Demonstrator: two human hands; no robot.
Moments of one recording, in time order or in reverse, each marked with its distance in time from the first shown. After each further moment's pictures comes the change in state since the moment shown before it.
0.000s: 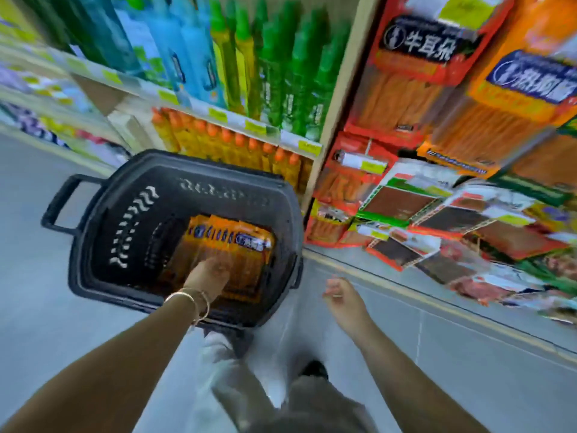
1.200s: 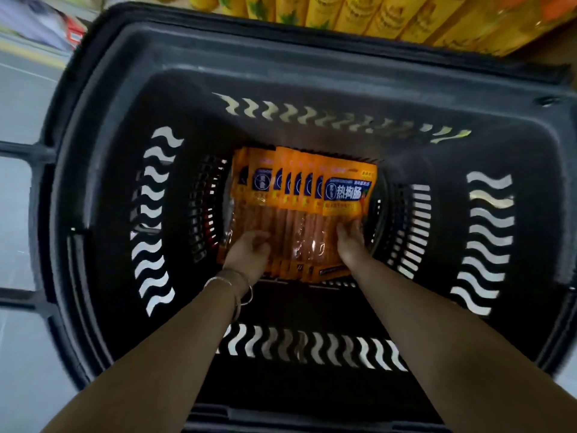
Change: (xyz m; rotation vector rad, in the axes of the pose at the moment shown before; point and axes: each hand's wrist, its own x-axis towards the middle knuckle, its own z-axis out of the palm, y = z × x) left_hand 0.248 -0.202 0.013 -0.140 -0.355 -0.268; right_hand 0.237 0.016 0.322 -0.031 -0.082 0.564
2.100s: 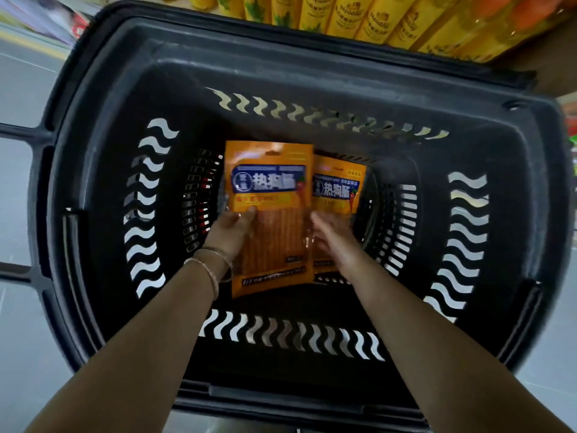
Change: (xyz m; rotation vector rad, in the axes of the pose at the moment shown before) left_hand -0.003 0.021 -0.019 -0.344 0.111 -0.073; right_hand -0.041 -0.022 -0.018 0.399 -0.338 -0.063
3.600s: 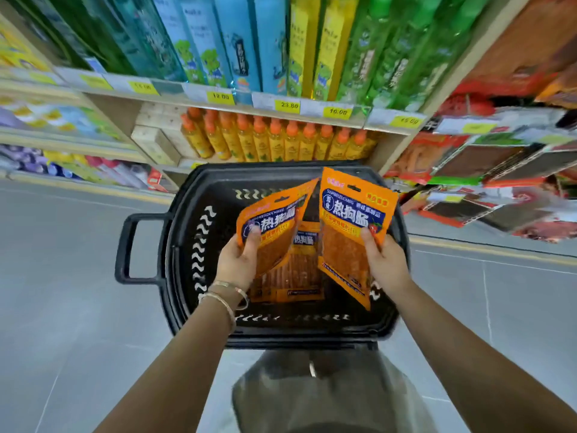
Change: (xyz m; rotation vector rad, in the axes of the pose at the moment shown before) left_hand -0.237 0.090 -0.034 0.060 0.117 0.607; right_hand -0.247 -0.045 -0.067 -0.300 0.569 -0.741
